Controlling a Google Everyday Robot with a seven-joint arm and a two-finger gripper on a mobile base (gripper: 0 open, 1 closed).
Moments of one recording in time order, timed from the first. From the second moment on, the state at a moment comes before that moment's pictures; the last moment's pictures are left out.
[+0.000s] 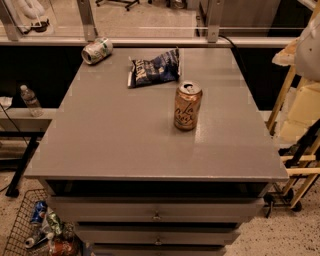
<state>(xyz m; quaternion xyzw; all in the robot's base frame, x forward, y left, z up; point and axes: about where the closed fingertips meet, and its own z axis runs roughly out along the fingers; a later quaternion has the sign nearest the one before) 0.438 -0.214 0.986 -0.60 0.78 -0.05 0.17</state>
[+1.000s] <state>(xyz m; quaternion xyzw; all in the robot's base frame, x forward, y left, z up) 0.451 -0.228 0.952 -0.53 0.81 0.01 0.23</state>
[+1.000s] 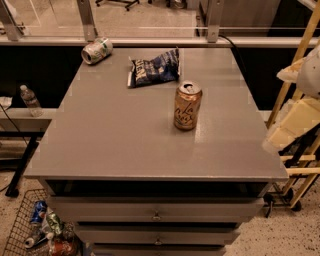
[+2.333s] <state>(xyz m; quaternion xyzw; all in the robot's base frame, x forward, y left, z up) 0.546 -0.142 0.928 -0.44 0.76 0.18 0.45</state>
